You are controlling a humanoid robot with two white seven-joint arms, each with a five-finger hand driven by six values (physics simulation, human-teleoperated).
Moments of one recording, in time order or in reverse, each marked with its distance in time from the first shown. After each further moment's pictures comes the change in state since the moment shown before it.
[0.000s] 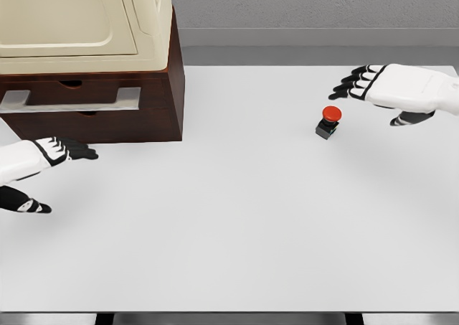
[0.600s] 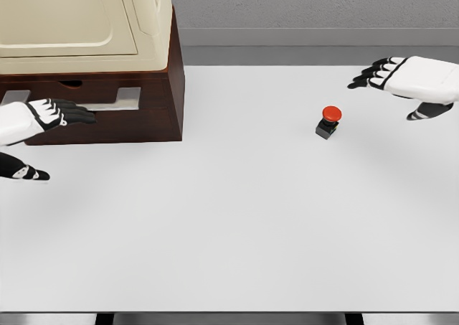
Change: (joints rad) left arm -0.170 -0.022 -0.001 -0.004 0.069 0.000 -0.077; right arm 0.000 -0.007 -0.030 0.092 -0.010 0.000 0.000
